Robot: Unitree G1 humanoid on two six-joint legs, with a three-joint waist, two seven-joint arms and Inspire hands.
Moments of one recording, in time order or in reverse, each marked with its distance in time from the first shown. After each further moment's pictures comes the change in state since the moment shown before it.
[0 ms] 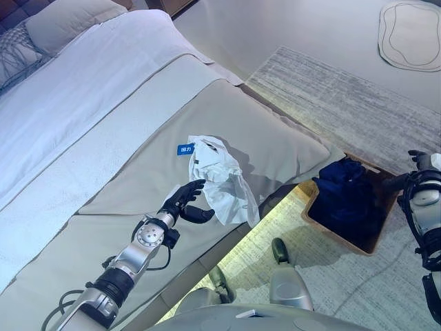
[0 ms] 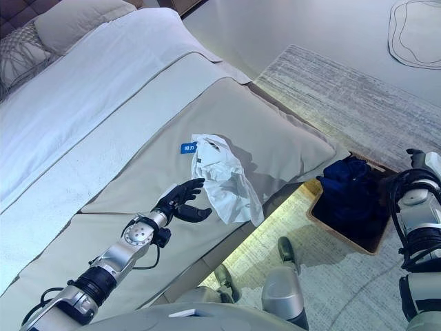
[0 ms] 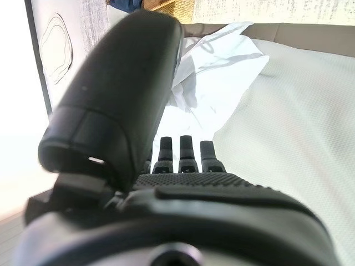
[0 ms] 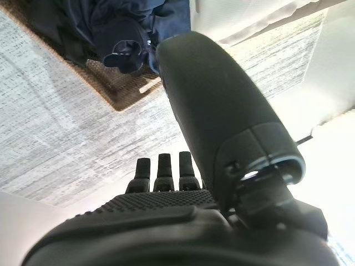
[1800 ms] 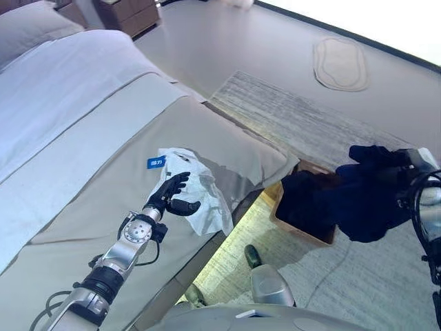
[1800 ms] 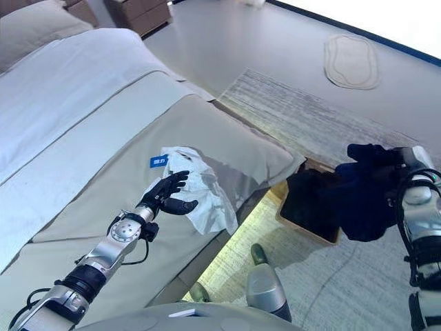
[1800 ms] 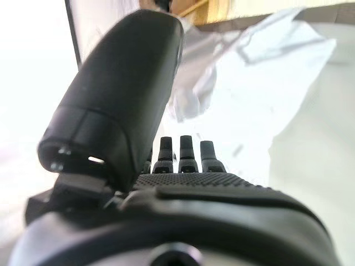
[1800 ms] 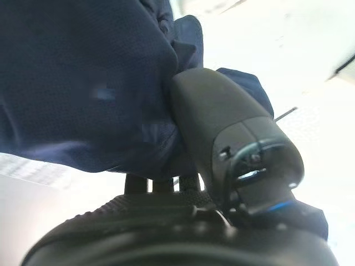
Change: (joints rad) left arm -0.001 0.022 0.064 0.000 0.019 0.003 0.020; right arm 0.056 -0.022 -0.018 -0.146 0.065 0.043 0.152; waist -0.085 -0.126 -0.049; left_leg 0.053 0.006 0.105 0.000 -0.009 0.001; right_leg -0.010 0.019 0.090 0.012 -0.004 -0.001
